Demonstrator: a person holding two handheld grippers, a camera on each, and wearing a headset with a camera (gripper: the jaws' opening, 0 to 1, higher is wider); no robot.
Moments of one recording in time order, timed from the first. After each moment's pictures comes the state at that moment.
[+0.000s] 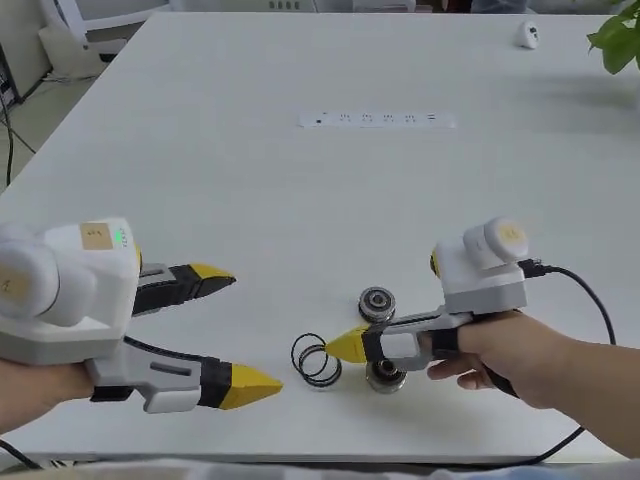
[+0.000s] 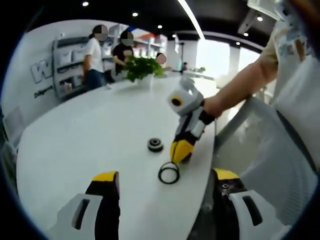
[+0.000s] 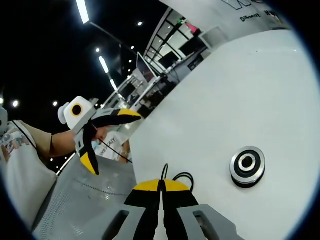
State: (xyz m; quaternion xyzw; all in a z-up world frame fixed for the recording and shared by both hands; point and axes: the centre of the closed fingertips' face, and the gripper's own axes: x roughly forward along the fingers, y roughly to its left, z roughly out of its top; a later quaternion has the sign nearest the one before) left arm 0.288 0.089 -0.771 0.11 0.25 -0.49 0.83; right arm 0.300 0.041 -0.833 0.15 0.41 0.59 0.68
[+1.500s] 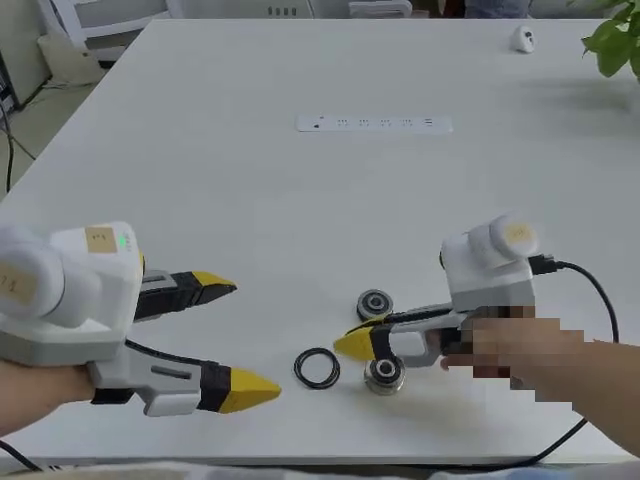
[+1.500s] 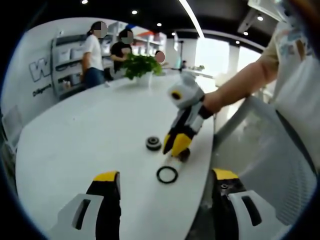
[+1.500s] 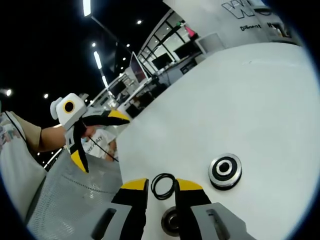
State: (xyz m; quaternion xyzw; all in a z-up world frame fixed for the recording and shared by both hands) left arm 0.288 0.087 -0.771 0.11 0.26 -0.49 0.83; right arm 0.319 0.021 -0.831 0.11 0.38 0.56 0.72
